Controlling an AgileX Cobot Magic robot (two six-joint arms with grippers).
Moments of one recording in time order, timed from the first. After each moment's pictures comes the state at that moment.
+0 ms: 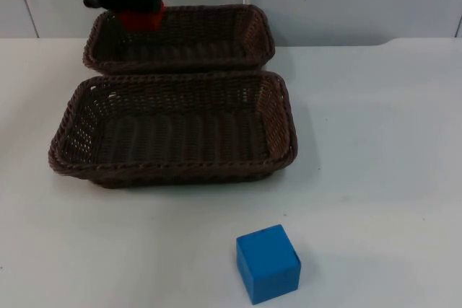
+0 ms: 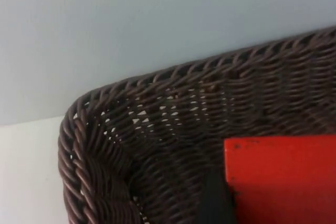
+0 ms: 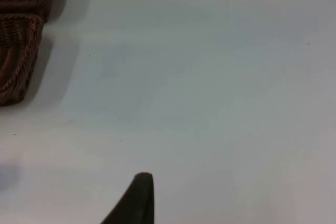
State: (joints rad) right arm 0.06 0.00 -0.52 -0.02 1.08 0.00; left arm -0.15 2.39 -1.89 -0.34 0.24 0.33
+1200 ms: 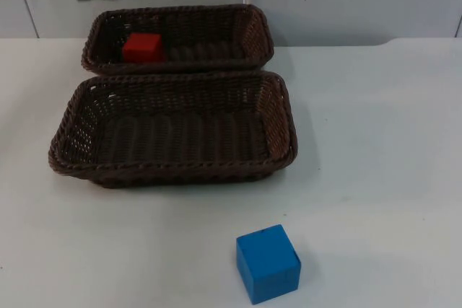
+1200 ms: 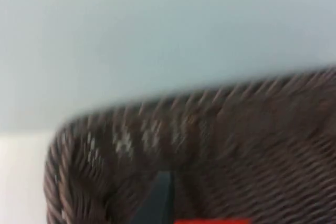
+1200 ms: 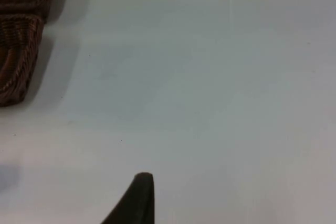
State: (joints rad) right arm 0.06 0.00 -0.52 -0.02 1.08 0.00; left arm -0.15 2.30 -1.89 -0.45 0.27 0.33
